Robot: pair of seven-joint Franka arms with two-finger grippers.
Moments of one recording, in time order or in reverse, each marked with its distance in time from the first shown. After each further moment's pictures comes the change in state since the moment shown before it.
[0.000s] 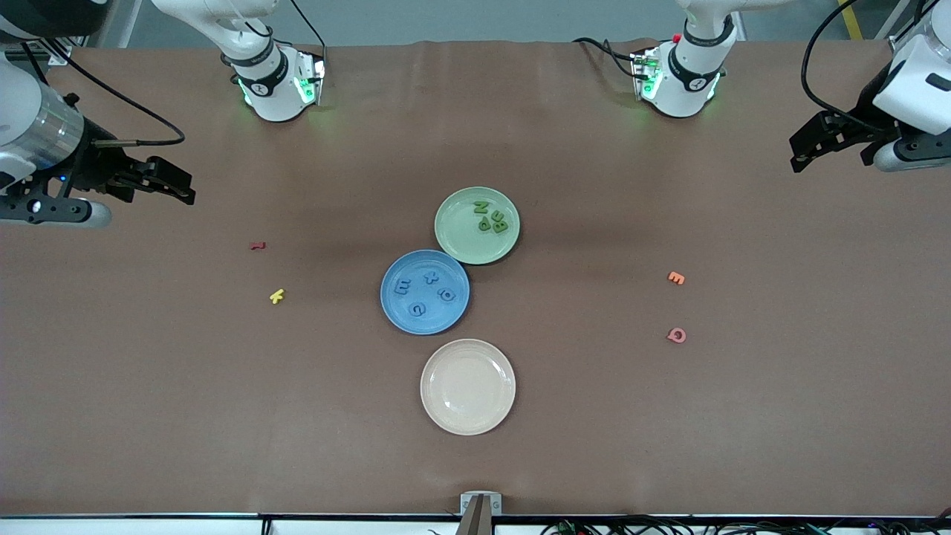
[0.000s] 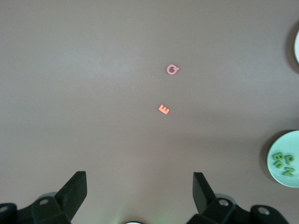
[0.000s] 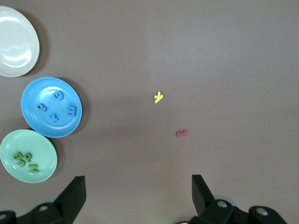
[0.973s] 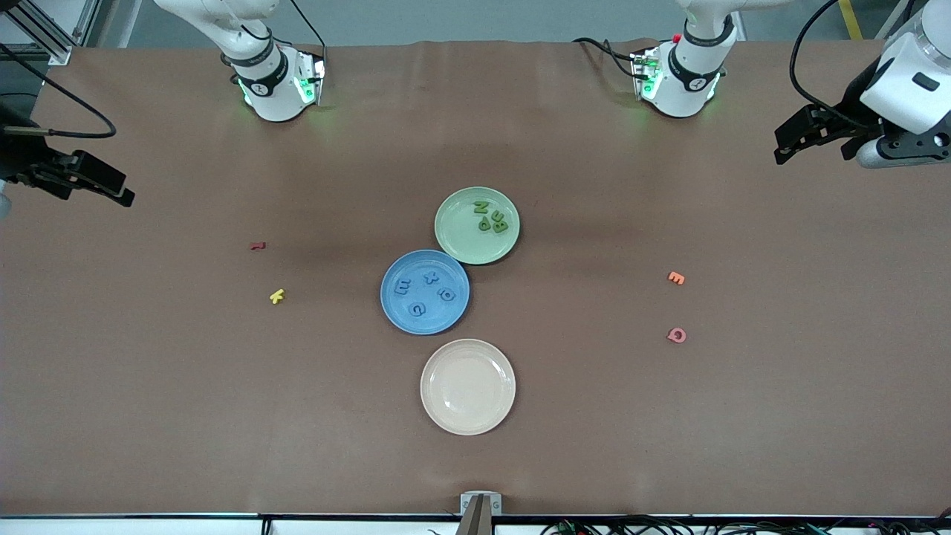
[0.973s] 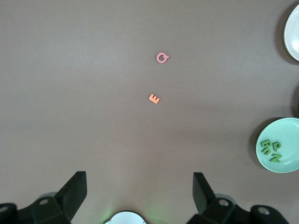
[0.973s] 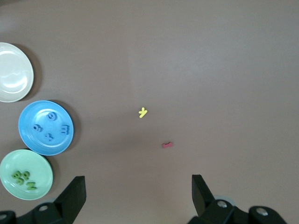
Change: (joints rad) left arm 0.000 0.000 -0.003 0.000 -0.035 -0.036 0.001; right arm -0.113 -0.005 -0.013 0.070 -0.001 -0.019 -0.089
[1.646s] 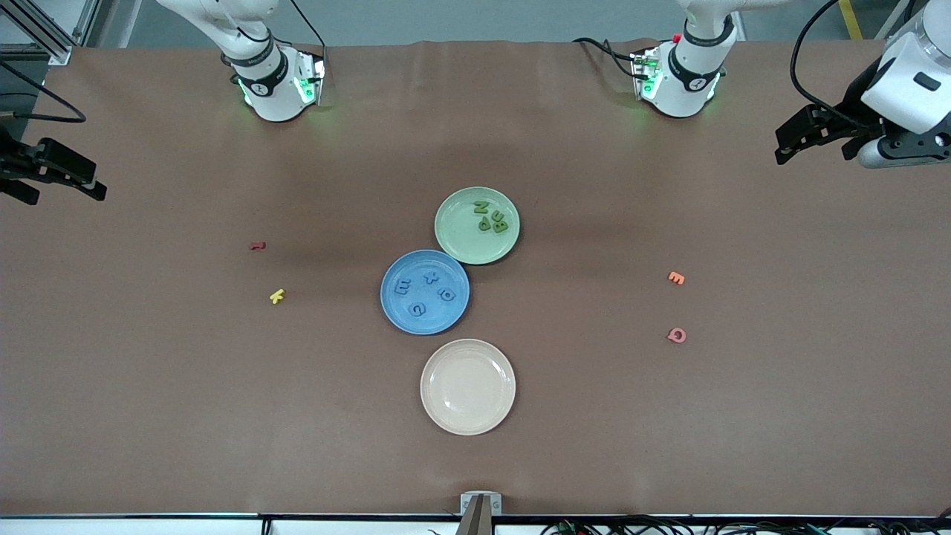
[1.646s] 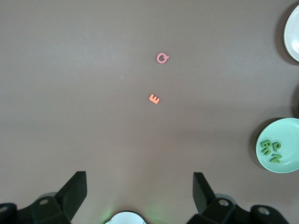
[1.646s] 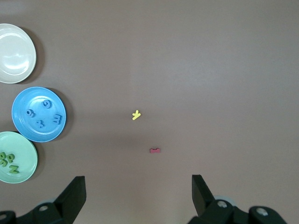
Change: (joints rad) left arm 0.001 0.000 0.000 0.003 0.000 0.000 0.000; right arm -0.048 0.000 0.016 0.017 0.000 0.001 -0.167
